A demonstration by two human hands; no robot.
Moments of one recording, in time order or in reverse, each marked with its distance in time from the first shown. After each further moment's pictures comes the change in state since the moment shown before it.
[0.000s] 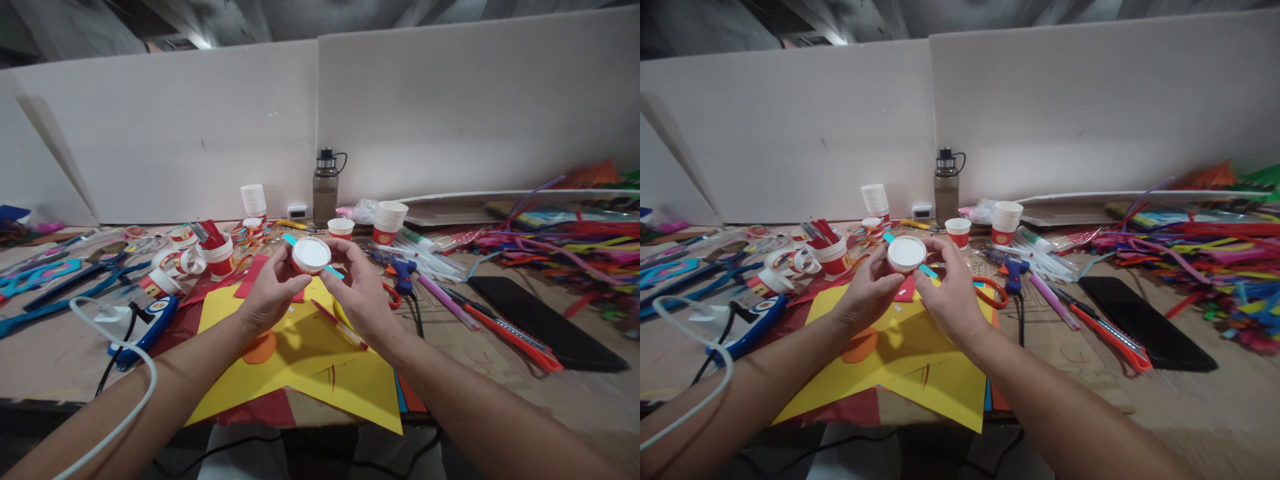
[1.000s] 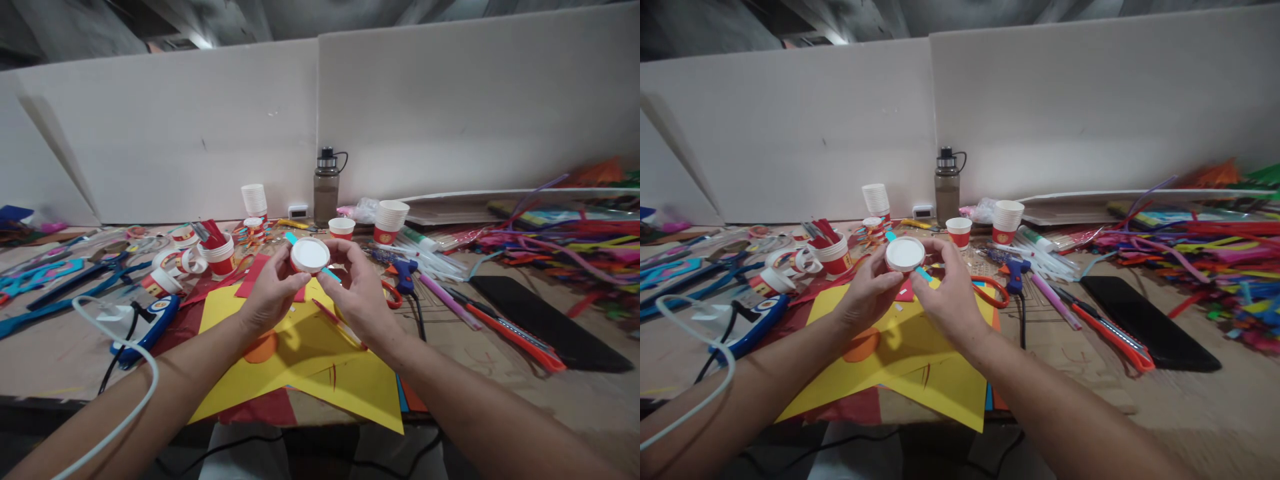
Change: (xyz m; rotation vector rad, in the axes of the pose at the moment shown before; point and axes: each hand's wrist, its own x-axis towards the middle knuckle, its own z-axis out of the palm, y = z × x) left_hand 0.000 0.002 0.004 -0.026 0.008 0.006; right_hand -0.003 0.000 0.003 0.014 -0.002 -0.010
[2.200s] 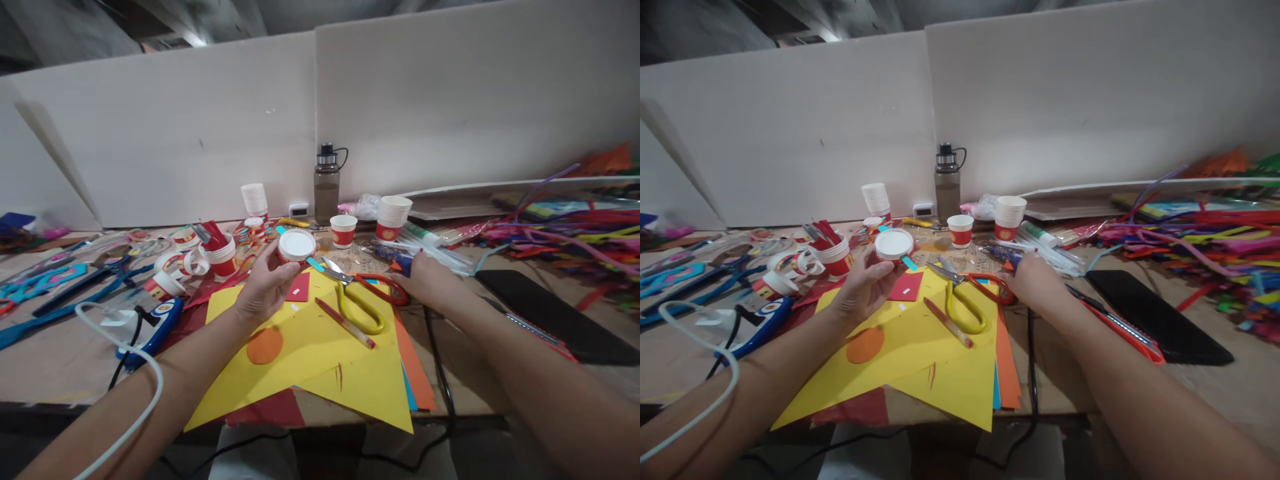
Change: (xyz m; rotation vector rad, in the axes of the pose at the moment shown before) left_hand 0.008 0.005 -0.021 -0.028 0.027 -0.034; right_hand 0.020 0.065 -0.125 -1.364 -0.145 0.567
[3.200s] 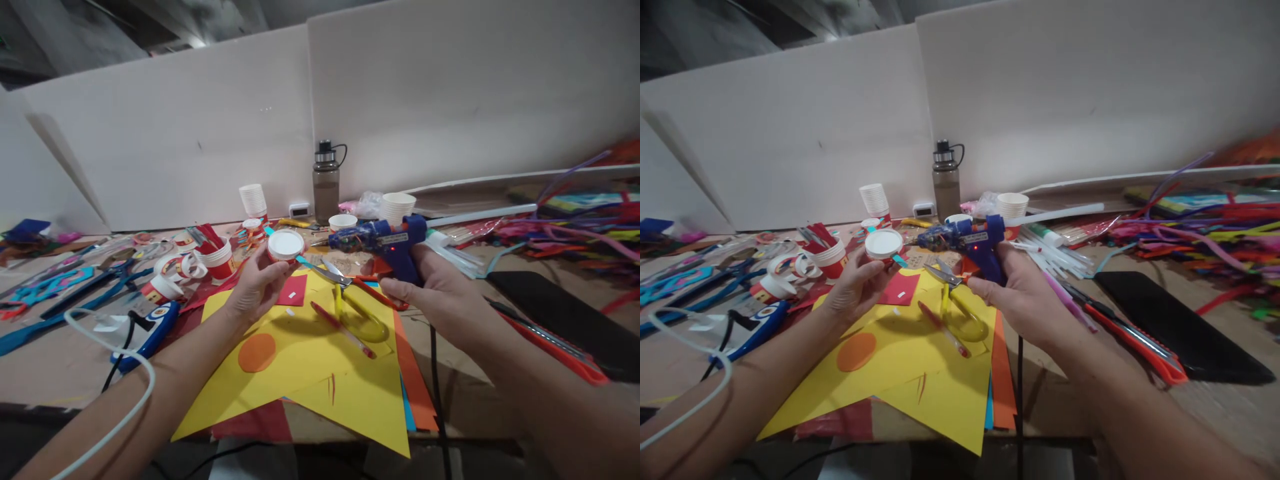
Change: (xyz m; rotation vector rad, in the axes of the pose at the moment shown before) left_hand 0.007 -0.005 -0.008 0.050 0.105 -0.018; right_hand -0.055 -0.029 -0.037 1.301 -0.058 -0.481
